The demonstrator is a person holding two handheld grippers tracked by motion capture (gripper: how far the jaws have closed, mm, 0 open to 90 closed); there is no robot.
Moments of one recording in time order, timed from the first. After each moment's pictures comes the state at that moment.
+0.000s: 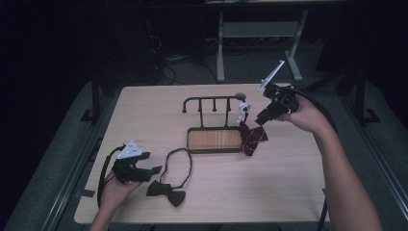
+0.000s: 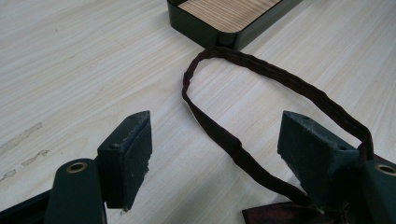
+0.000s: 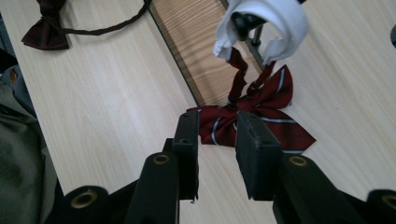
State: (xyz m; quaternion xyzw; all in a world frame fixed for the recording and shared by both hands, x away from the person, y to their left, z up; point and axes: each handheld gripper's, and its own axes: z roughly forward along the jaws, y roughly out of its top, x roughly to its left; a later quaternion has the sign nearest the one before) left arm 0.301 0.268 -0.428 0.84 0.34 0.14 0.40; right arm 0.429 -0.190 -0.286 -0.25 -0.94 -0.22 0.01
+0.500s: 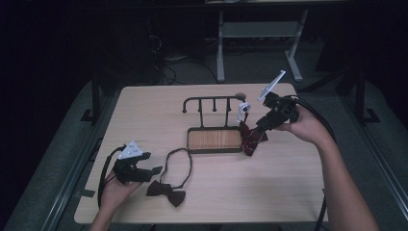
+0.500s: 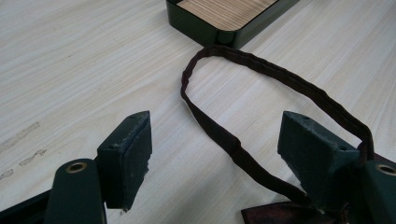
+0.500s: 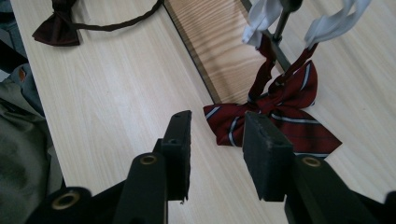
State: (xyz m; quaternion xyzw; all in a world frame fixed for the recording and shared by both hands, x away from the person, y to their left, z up) left arm 0.301 0.267 -0.429 0.84 0.34 0.14 0.40; right arm 0.411 -0.191 -0.304 -0.24 -0.94 -0.24 0.01
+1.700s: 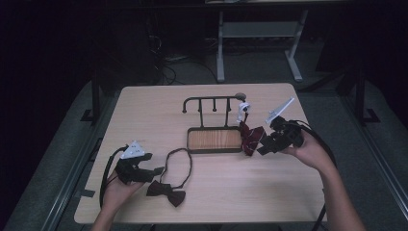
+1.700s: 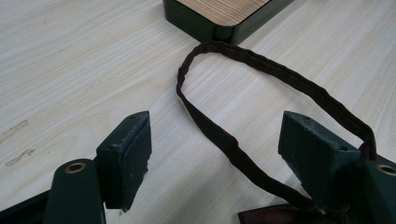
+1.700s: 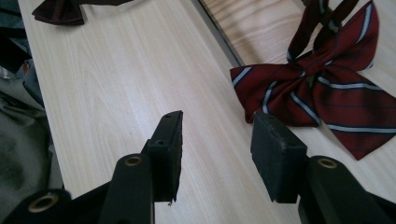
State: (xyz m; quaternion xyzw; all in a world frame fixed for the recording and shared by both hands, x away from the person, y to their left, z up) left arm 0.303 0.264 -0.433 0.85 0.34 0.14 0.39; right arm 0.377 -0.213 -0.362 -0.25 -0.93 -0.28 0.03
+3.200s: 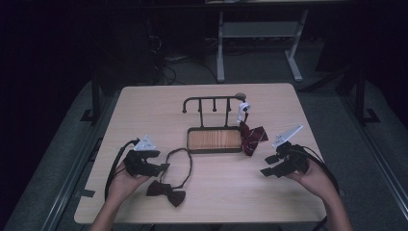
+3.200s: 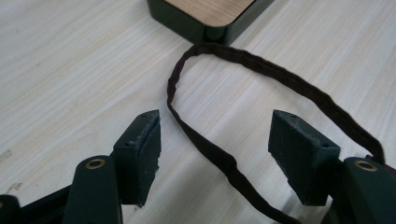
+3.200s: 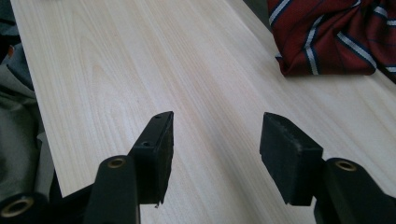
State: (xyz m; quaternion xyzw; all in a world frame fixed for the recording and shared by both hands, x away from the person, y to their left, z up) left arm 0.323 0.241 -0.425 0.88 0.32 0.12 0.34; right arm 0.325 -0.227 -0.408 -0.27 -0.91 -0.30 0.01
